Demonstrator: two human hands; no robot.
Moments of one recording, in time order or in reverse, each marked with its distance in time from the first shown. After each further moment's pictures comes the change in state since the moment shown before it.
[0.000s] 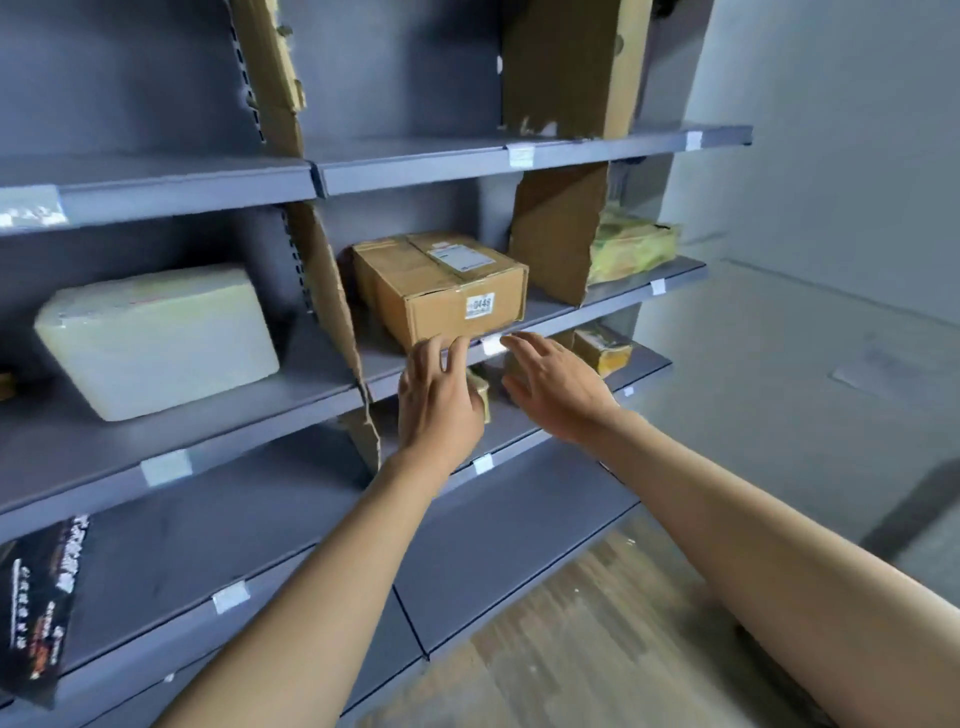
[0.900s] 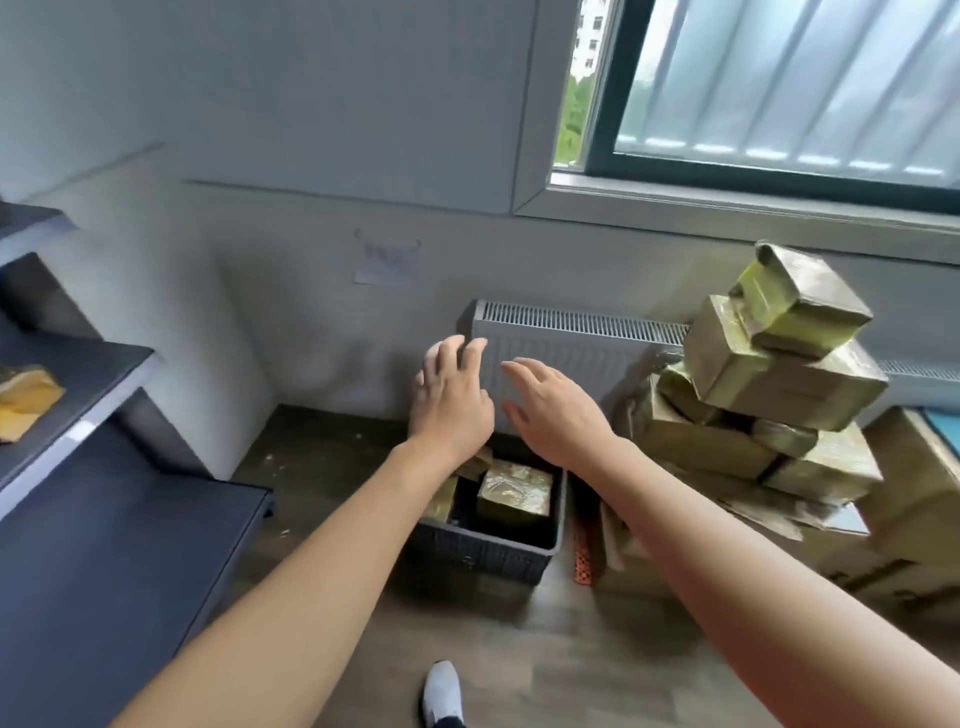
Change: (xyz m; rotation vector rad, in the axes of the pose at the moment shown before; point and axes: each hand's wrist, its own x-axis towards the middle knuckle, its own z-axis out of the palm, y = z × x) left_hand -0.066 0.627 0.367 -0.388 -0.590 0.624; right_hand -0.438 0.525 -0.117 -0.184 -0.007 0.895
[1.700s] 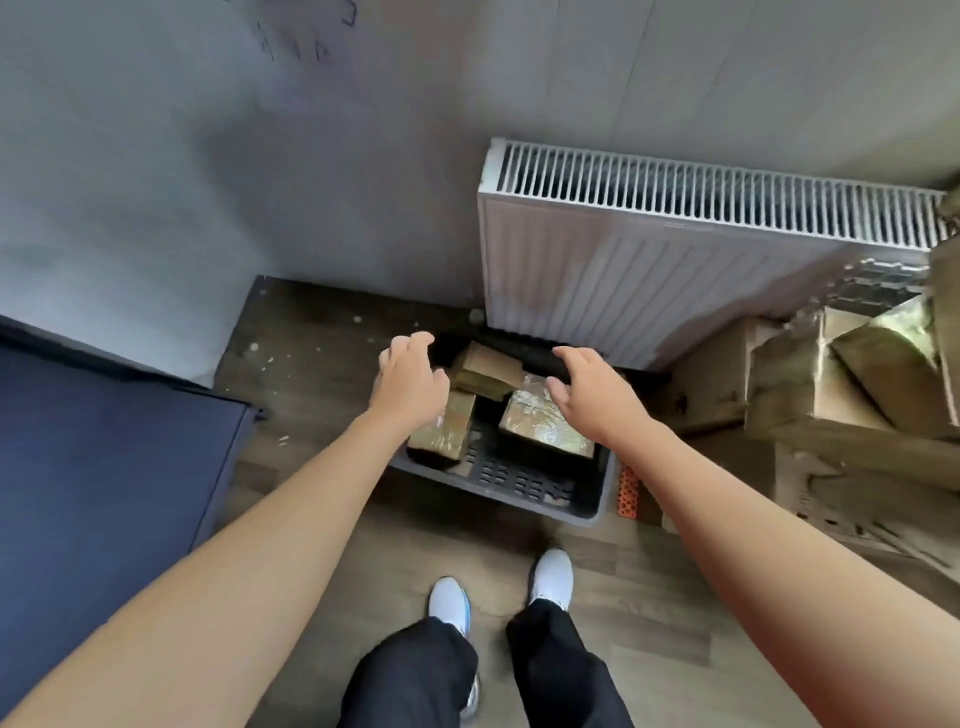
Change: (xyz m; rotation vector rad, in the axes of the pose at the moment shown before) left_hand 0.221 -0.176 0.297 -0.040 -0.517 -0.529; right_hand 0.222 0.237 0.280 0.332 -0.470 0.328
